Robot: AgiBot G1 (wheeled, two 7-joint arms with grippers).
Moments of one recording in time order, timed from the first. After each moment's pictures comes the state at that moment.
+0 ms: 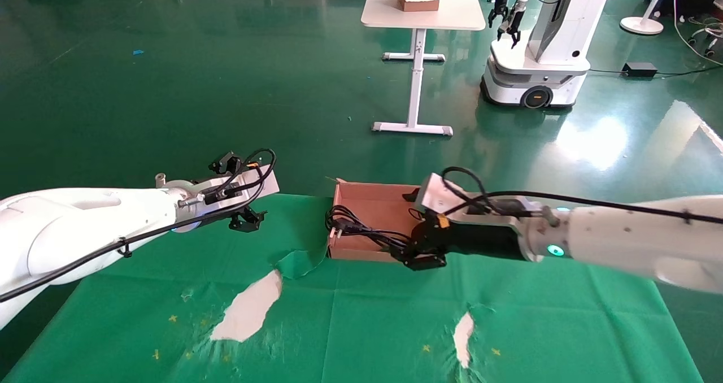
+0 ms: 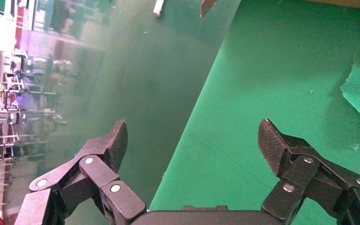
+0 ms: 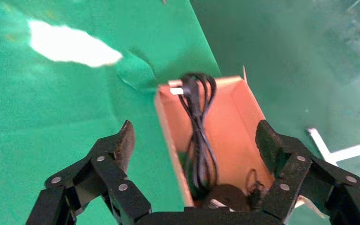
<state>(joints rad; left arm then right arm) -1.71 1.12 1.40 -0.70 1.94 0.43 -0.59 1.49 -1.10 -0.58 0.69 -1.46 -1.07 -0.08</state>
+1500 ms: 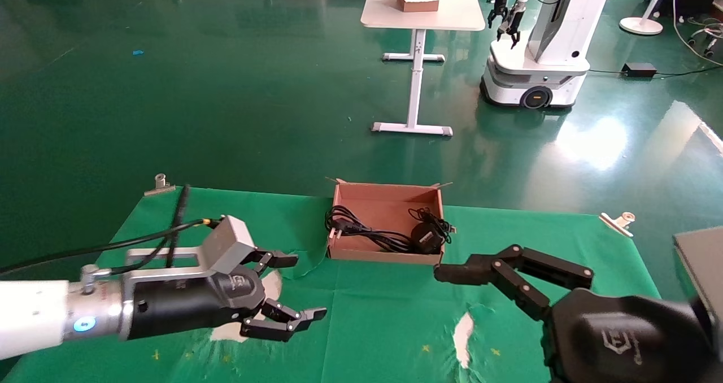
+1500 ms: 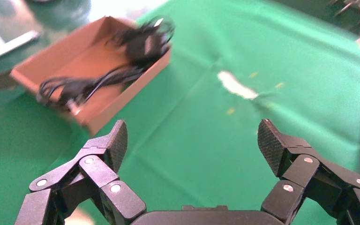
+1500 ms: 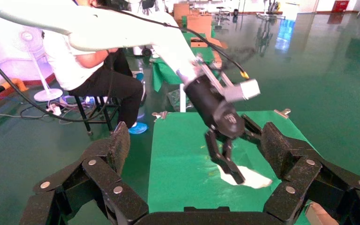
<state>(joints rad) -1.30 0.79 0.68 -1.07 1.17 1.11 -0.33 1.08 -0.61 -0.28 1.28 -0.73 -1.49 0.19</state>
